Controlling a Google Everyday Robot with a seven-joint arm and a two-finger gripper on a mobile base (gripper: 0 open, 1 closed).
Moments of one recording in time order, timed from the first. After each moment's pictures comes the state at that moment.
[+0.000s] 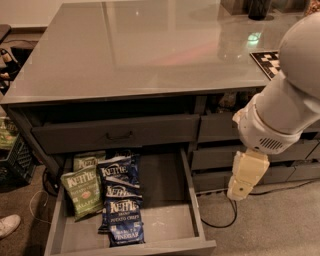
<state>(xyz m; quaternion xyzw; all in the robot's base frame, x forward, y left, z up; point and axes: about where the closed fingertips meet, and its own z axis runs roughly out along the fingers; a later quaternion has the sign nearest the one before) 0.411 -0.171 0.853 -0.60 0.79 0.01 0.13</state>
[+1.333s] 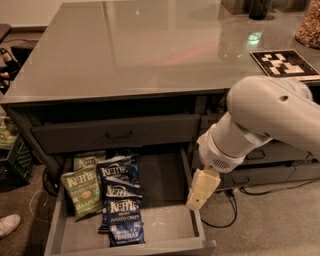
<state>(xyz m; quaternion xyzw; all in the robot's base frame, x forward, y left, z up) 0.428 -0.104 0.760 -0.59 0.79 0.09 0.15</state>
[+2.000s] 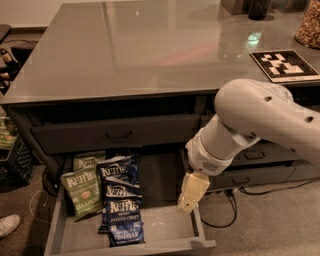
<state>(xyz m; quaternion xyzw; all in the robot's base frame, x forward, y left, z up) 0.423 -0.071 0.747 -0.61 0.77 0.13 0.14</state>
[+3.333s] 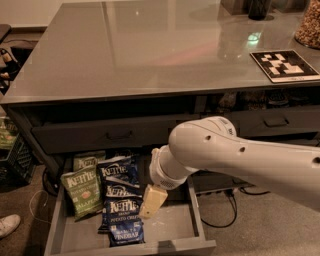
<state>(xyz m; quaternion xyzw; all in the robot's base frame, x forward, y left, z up) 0.443 0.022 0.689 -0.63 0.74 0.11 0.22</state>
